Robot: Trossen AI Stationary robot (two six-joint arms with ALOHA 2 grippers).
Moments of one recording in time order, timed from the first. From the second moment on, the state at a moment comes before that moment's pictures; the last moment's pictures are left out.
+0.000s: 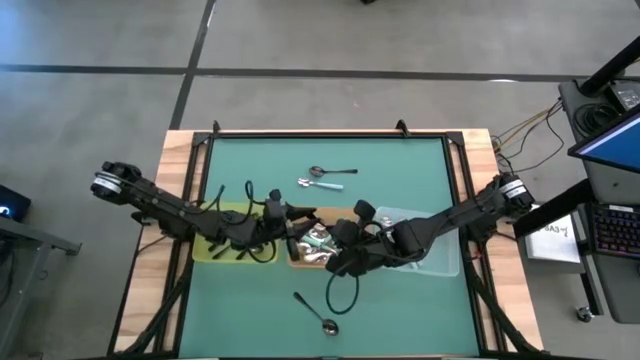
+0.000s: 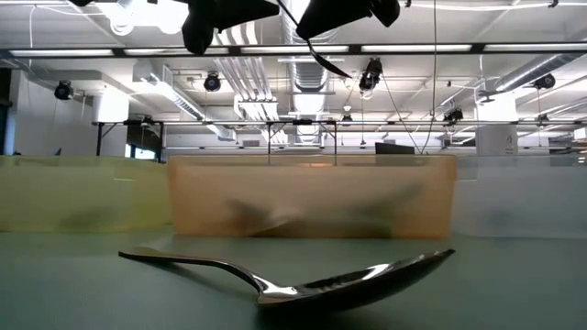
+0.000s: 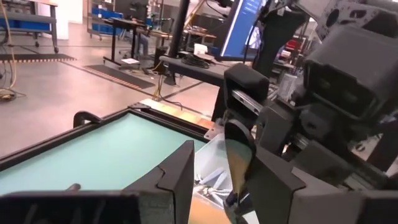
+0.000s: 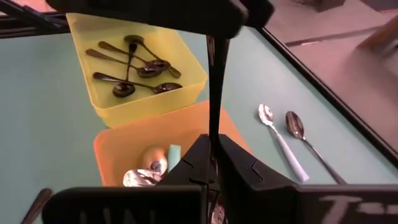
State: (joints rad) left arm -0.33 1.39 0.75 0.63 -0.67 -0.26; right arm 0.37 1.72 1.46 -0.54 0.73 0.47
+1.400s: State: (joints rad) left arm -0.31 0.86 0.76 -0.55 -0.45 -0.72; right arm 0.37 1.70 1.45 -0.60 0.44 0.87
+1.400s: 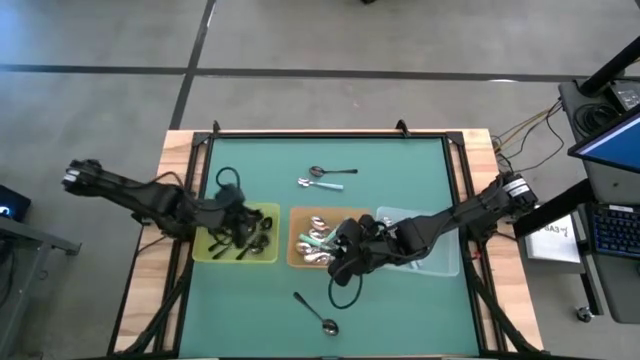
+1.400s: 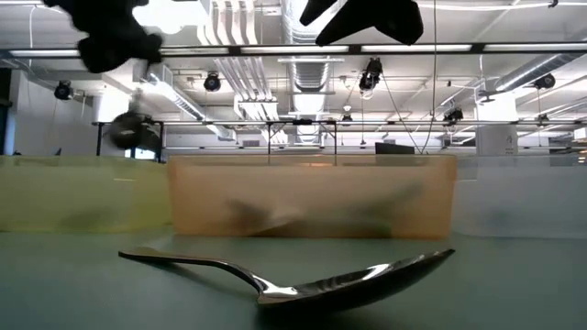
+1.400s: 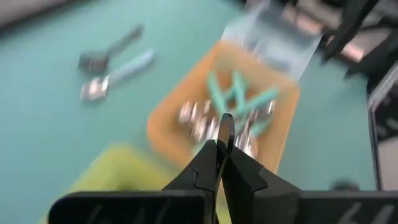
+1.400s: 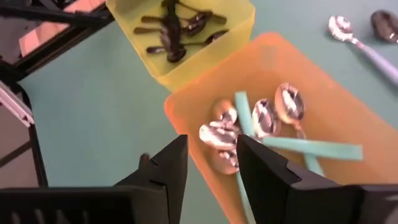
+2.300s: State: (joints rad) left arm -0.31 0.80 0.76 -1.13 -0.16 -0.75; right arm 0.41 1.84 1.45 -0.54 -0.06 1.22
